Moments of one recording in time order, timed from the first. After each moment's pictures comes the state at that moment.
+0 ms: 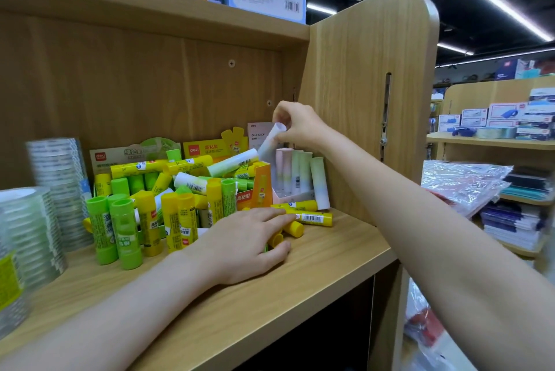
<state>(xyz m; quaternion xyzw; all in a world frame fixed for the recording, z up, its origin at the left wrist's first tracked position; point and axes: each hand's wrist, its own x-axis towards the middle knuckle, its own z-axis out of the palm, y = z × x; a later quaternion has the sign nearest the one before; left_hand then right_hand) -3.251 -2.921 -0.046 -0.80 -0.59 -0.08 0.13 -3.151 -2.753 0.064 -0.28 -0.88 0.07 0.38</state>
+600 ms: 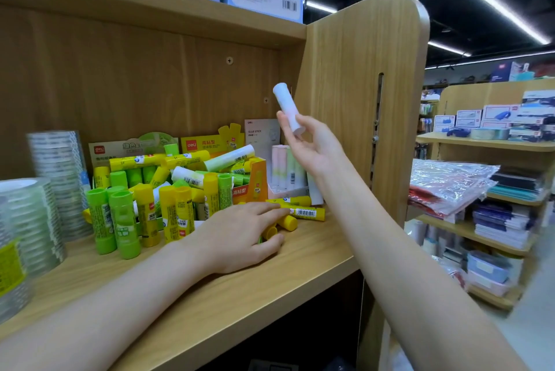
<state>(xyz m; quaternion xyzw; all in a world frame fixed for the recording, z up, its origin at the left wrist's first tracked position) -3.249 -2.922 -0.045 -0.80 -0.58 -0.09 0.14 -3.135 -2.811 0.038 0.00 -0.22 0.84 0.50</state>
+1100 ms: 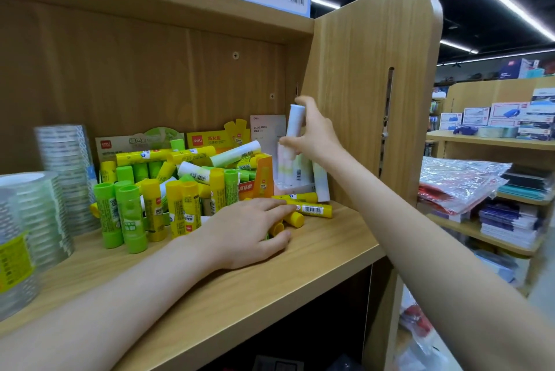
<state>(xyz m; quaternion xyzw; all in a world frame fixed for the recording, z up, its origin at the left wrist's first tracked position) -3.247 -2.924 -0.043 -0.79 -0.59 -0.09 0.13 -3.135 -2.795 0.033 -0.34 -0.80 0.19 0.47</state>
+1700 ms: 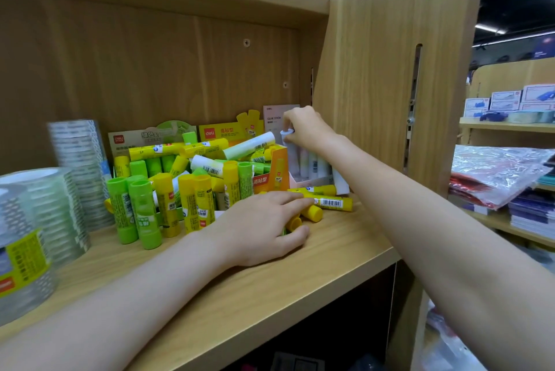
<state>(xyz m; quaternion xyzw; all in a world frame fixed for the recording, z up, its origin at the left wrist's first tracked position) -3.247 -2.924 -0.043 -0.80 -0.59 -0.09 0.13 -3.181 -2.742 0.032 -0.33 -0.89 -0.05 0.31</state>
